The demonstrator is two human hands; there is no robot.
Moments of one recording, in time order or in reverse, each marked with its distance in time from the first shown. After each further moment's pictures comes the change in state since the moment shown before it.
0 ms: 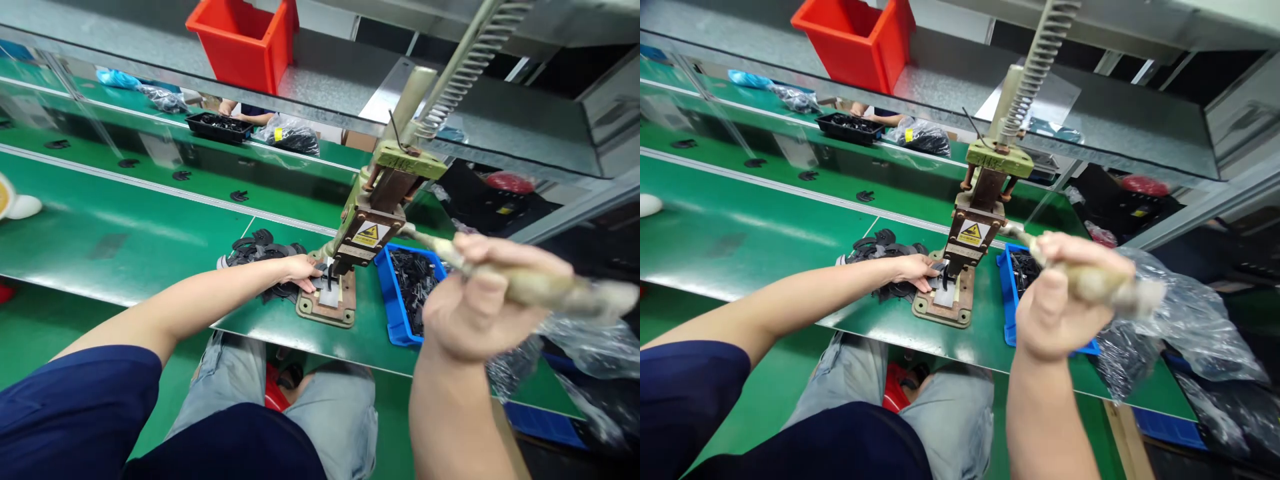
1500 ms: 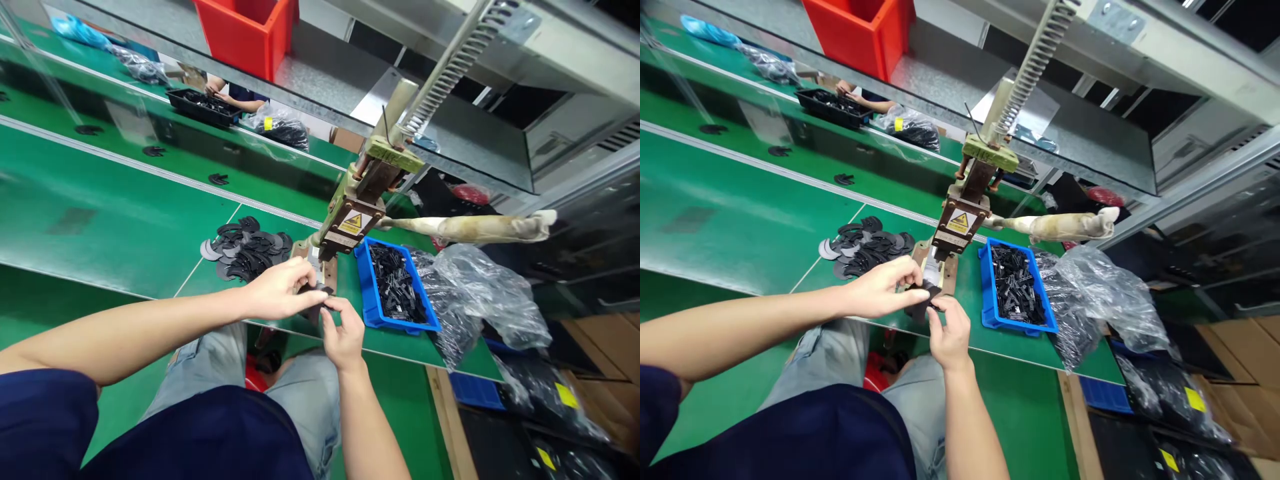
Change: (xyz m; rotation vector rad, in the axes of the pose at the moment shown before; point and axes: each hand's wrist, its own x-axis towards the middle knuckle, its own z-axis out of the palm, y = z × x) left_hand -0.150 -0.017 0.047 0.480 0.237 0.839; right_hand -0.170 -0.030 -0.043 -0.271 -0.629 0.459
